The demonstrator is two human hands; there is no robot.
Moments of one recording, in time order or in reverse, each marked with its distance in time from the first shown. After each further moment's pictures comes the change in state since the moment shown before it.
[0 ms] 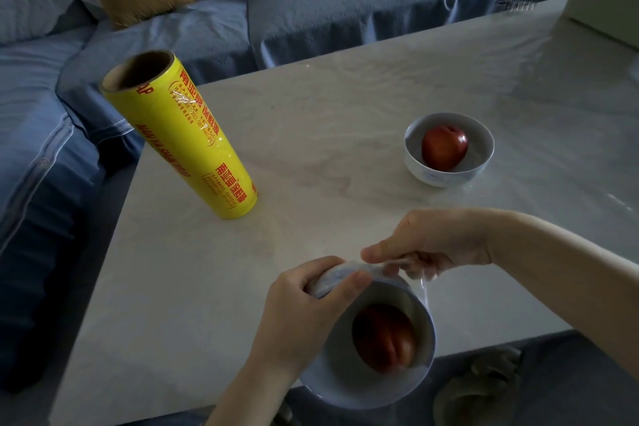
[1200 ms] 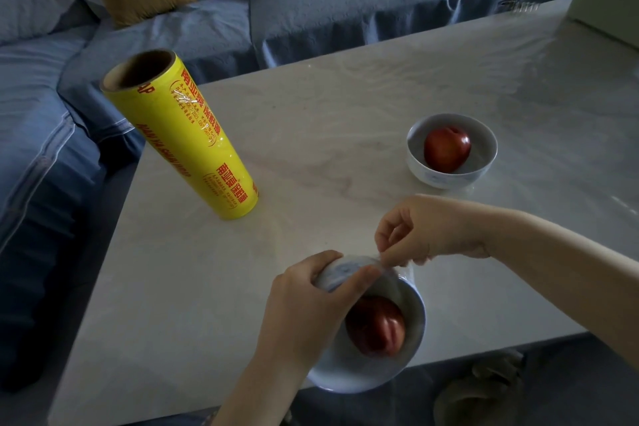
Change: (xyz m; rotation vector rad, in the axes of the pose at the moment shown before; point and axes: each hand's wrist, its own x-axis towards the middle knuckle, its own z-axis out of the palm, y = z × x) left_hand 0.007 -0.002 0.005 0.220 0.083 -0.085; right_hand 0.006 0.002 -0.004 -0.193 0.211 -0.187
